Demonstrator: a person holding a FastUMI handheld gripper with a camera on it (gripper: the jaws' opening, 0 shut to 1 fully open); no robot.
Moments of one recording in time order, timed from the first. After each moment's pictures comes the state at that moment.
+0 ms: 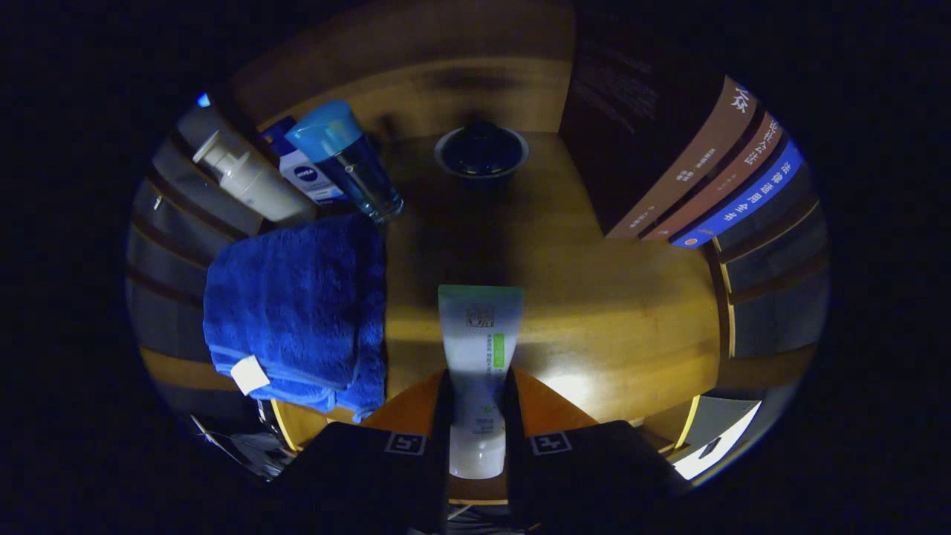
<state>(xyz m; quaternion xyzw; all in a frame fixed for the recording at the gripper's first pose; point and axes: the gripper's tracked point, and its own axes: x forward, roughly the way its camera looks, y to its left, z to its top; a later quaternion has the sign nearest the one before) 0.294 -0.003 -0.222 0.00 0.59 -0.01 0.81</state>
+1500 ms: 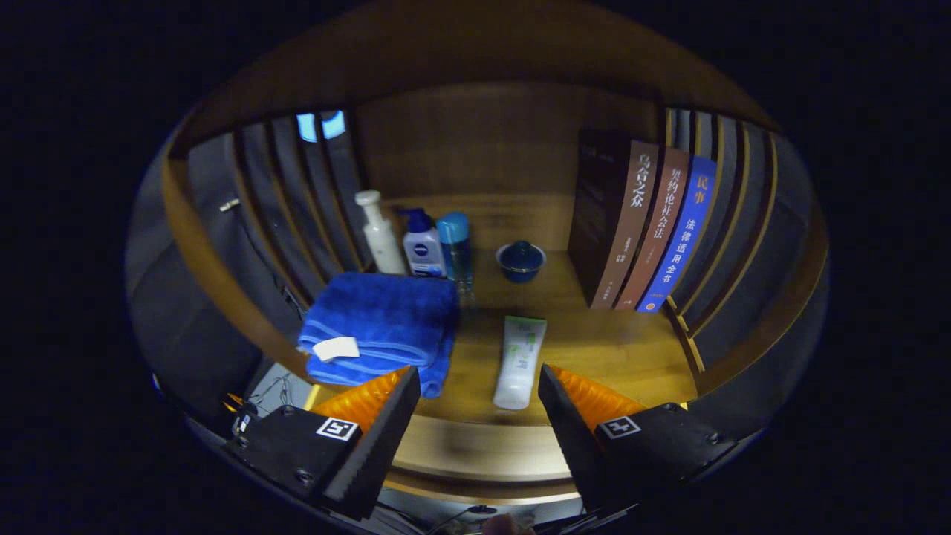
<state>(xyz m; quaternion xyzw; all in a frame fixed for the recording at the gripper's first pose) 0.208 0.035 -0.107 -0.02 0.30 0.08 0.95</state>
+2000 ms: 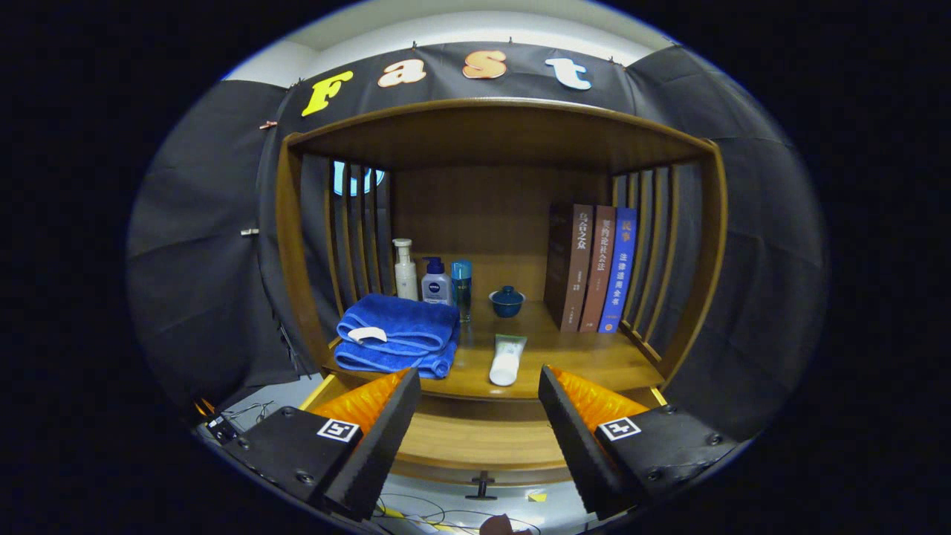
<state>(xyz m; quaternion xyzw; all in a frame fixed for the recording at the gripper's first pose) 0.095 0.023 -0.103 -0.03 0.12 0.05 0.99</state>
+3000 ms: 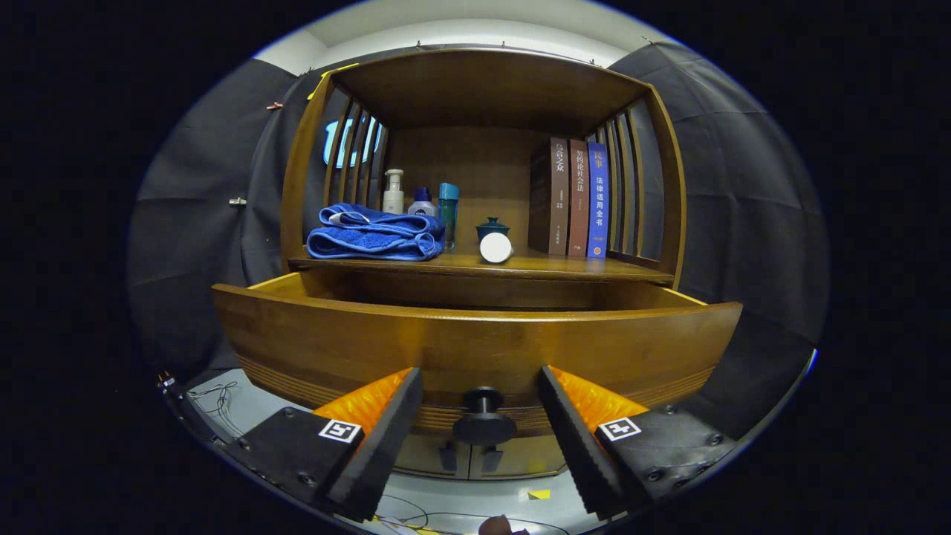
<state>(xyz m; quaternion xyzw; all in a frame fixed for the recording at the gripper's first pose) 0.073 0.002 -0.283 -0.05 0.10 0.01 0.99</state>
